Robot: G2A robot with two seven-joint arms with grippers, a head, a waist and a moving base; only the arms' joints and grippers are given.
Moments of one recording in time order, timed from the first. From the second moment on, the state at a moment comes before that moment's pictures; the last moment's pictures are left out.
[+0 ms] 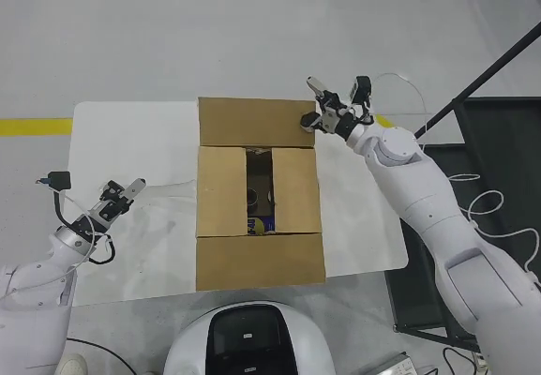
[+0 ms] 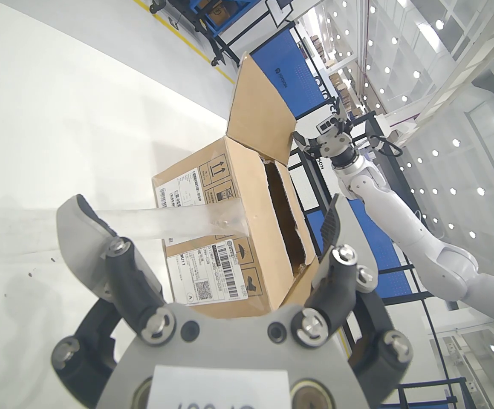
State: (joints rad) left arm 1.45 -1.11 -1.62 -1.58 0.19 -0.47 -0.55; right arm -0.59 -1.16 0.88 -0.79 0.73 -0.17 0.59
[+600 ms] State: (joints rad) left arm 1.45 -1.11 -1.62 -1.58 0.19 -0.47 -0.55; right arm -0.44 -1.32 0.77 -0.40 0.69 -0.16 0.53
